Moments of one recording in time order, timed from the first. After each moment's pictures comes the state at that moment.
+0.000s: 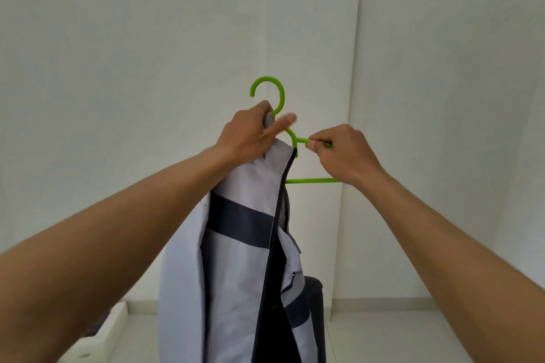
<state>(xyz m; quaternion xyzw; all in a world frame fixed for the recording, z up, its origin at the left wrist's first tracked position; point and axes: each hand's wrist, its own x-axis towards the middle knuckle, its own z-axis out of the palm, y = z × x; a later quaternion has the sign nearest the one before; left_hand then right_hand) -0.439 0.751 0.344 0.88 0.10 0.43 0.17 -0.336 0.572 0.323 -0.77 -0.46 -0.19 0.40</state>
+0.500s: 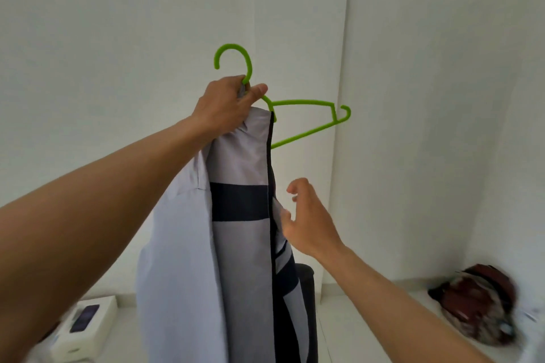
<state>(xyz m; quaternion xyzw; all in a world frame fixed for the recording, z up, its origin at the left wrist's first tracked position) -0.446 0.772 0.368 0.86 0.13 0.47 0.14 -0.360 0.596 0.183 -0.77 -0.47 -0.10 0.41</state>
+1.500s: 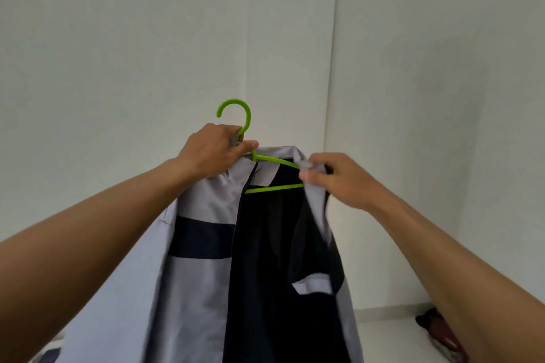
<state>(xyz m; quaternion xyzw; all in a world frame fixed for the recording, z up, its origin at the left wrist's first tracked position) -0.467 0.792 0.352 0.90 0.12 0.41 0.05 -0.333 0.554 0.321 -0.71 -0.56 -0.05 0.43</state>
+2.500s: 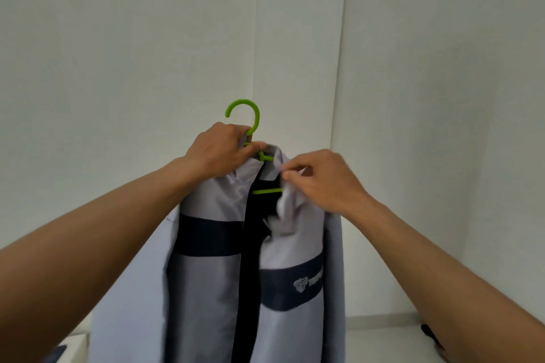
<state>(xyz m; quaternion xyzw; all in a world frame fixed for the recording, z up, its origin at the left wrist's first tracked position) -0.468 0.794 0.356 0.90 0.09 0.43 0.04 -0.374 0.584 0.326 -0.75 -0.52 -0.17 0.36</state>
